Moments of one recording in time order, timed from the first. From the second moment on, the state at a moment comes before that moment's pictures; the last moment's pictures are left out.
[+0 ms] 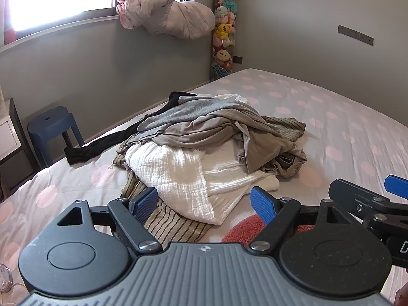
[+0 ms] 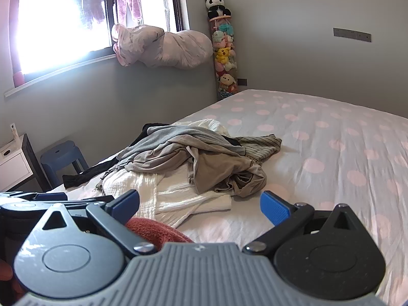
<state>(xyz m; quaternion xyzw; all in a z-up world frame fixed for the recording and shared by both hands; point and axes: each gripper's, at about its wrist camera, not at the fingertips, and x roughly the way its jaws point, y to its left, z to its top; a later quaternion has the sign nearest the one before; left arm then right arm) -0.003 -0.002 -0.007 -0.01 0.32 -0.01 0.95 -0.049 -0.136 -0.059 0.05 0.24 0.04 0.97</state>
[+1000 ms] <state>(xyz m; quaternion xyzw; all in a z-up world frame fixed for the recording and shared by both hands) 0.008 -0.001 -0.019 -0.01 0.34 -0.01 0.94 -0.039 -0.136 -0.070 0.06 0.26 0.05 0.96</state>
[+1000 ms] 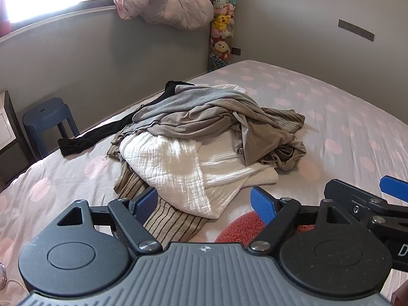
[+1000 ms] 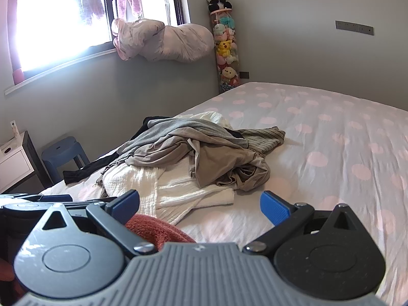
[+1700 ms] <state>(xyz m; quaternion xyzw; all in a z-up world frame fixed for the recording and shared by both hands) 0.005 0.004 -0.044 -0.03 0.32 0.01 0.95 -0.030 -0.144 -0.111 0.16 0.30 0.07 0.94</state>
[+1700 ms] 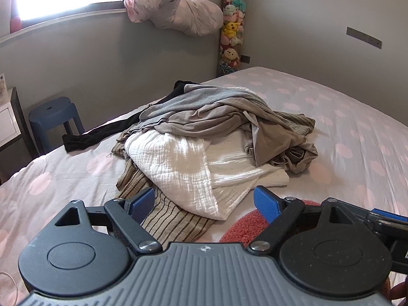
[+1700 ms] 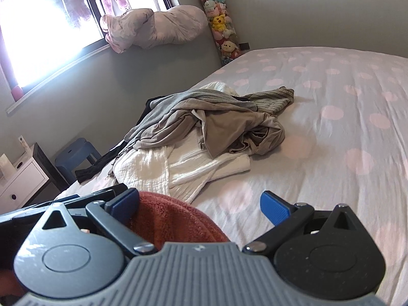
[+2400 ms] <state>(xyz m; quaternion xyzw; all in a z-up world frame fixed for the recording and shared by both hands) 0.015 0.011 -0.047 -0.02 0.32 -0.03 0.95 -0.022 -0.146 -0.118 0.15 0.30 0.12 0.93</state>
